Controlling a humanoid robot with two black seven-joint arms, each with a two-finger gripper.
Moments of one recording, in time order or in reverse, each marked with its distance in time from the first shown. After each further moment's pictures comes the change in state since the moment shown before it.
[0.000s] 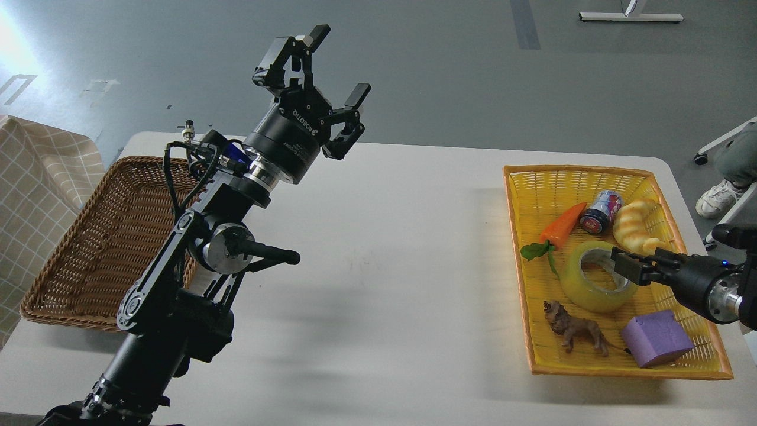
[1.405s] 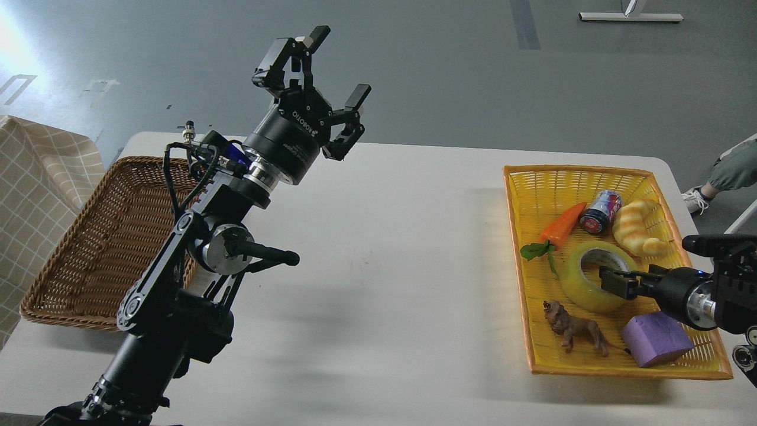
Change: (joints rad) left arm 0.002 0.000 -0.001 0.002 -0.002 -0.009 -0.001; right arm 0.087 0.031 -0.134 -0.126 -0.023 0.000 0.000
